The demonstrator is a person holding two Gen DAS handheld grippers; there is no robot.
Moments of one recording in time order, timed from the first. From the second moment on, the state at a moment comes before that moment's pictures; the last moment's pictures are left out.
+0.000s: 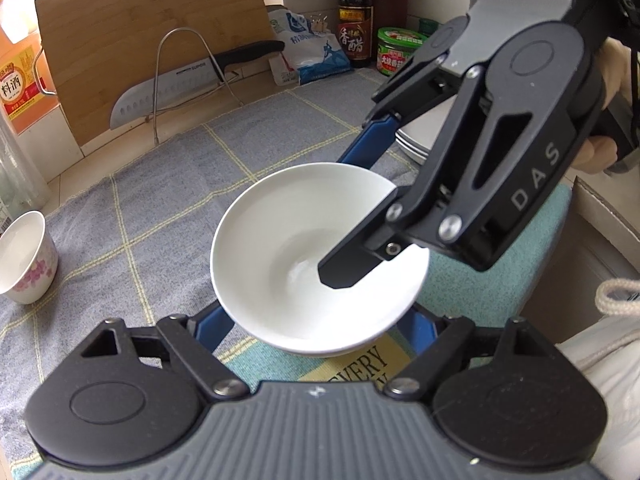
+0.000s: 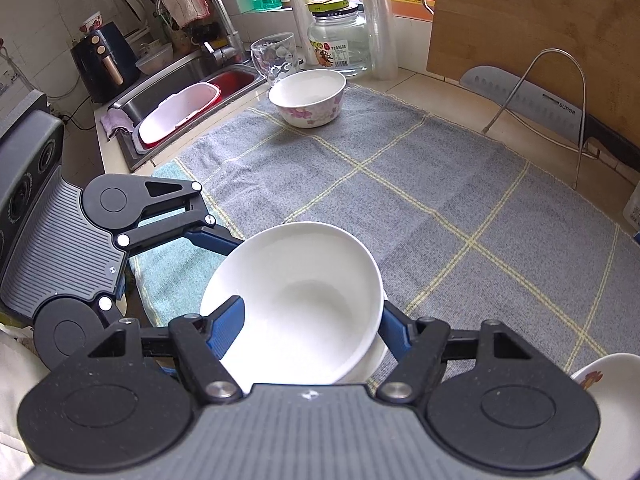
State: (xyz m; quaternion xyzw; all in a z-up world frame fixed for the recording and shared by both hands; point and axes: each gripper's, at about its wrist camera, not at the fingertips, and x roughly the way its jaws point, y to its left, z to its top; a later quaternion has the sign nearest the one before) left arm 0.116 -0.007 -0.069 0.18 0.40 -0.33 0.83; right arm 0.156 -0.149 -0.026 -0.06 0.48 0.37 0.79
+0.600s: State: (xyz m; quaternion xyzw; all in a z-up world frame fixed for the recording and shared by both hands) left arm 0.121 -0.009 -0.072 0.18 0.41 -0.34 0.83; right arm 0.159 -0.149 -0.035 -0.06 0.49 0.37 0.79
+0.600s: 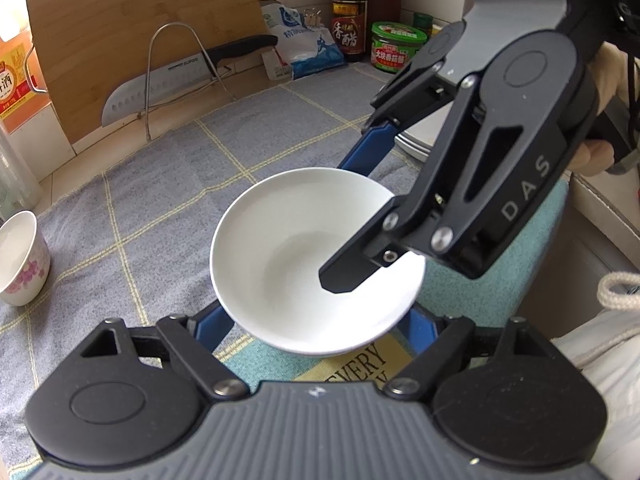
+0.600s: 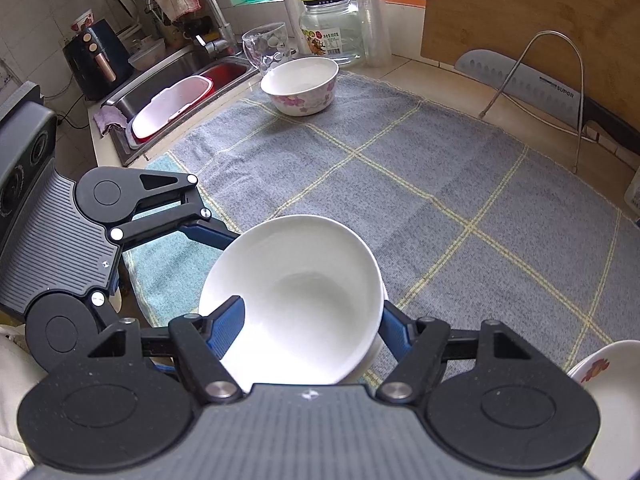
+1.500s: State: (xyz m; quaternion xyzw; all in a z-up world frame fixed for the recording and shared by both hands) left arm 0.121 -0.002 -0.066 0.19 0.40 -0.35 0.82; right arm 0.165 -0.162 -0.039 -0.05 0.49 0.35 0.80
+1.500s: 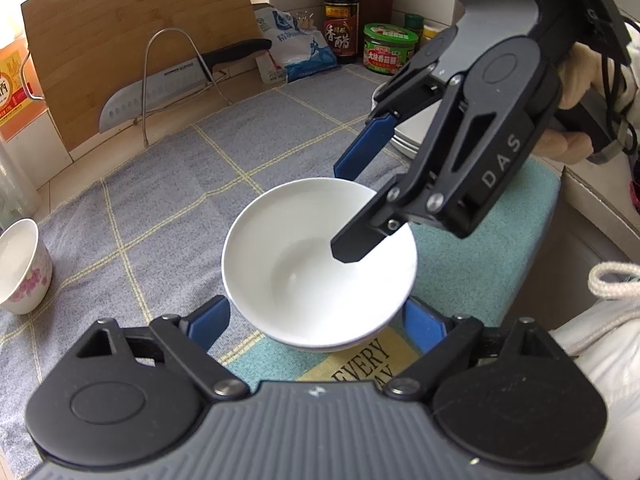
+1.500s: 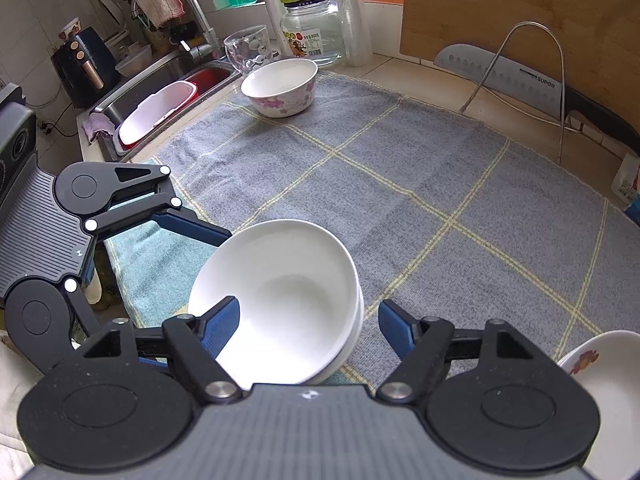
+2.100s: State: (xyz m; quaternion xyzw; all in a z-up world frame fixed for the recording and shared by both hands) left arm 0.122 0.020 -0.046 0.14 0.39 -0.34 0.84; right arm 0.172 -0.196 -0.059 -0.04 0.50 0.30 0.81
